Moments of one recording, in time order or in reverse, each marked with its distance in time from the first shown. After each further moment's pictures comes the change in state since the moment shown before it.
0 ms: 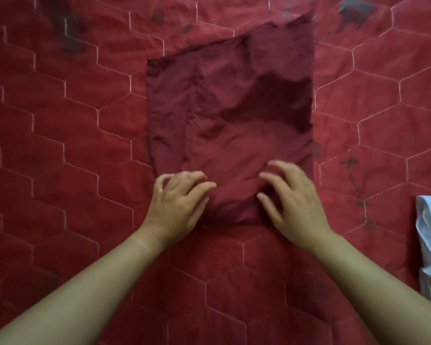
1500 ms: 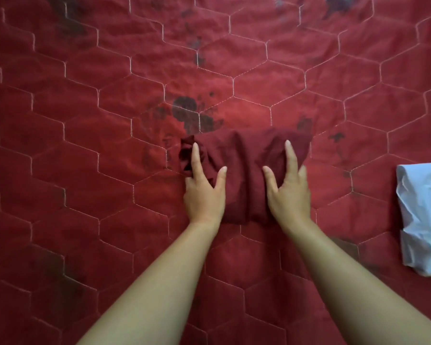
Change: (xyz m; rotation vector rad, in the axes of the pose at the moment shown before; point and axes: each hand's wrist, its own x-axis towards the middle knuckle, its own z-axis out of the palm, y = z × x) left_hand -0.004 0.079 0.039 -0.534 0.079 -0.932; right_hand -0.032 -0.024 0.023 0.267 0.177 0.588
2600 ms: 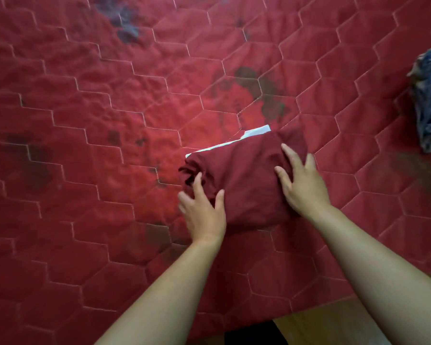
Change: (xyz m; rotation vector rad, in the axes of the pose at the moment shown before) left_hand -0.251 0.226 0.216 0.071 -0.123 0.093; right_hand 0.053 0.281 -0.343 -0.244 -0.042 0.020
